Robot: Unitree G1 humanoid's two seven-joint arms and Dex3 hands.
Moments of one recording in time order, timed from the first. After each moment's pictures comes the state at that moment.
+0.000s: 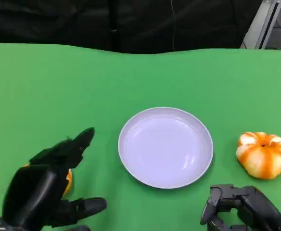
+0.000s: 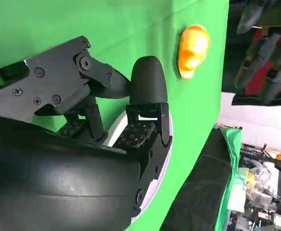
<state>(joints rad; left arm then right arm) 0.25 0.12 0.03 -0.24 0.81 -0.26 -0.01 -0.01 -0.11 0.09 0.62 0.08 -0.81 0.52</state>
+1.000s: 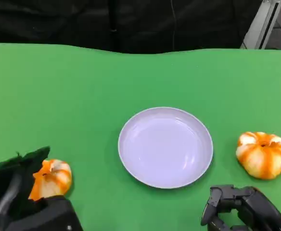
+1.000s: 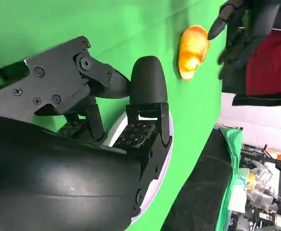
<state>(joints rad) 0.14 0.30 -0.05 0.00 0.85 0.06 0.07 0.00 -0.11 0.09 0.60 0.08 -0.80 0.53</state>
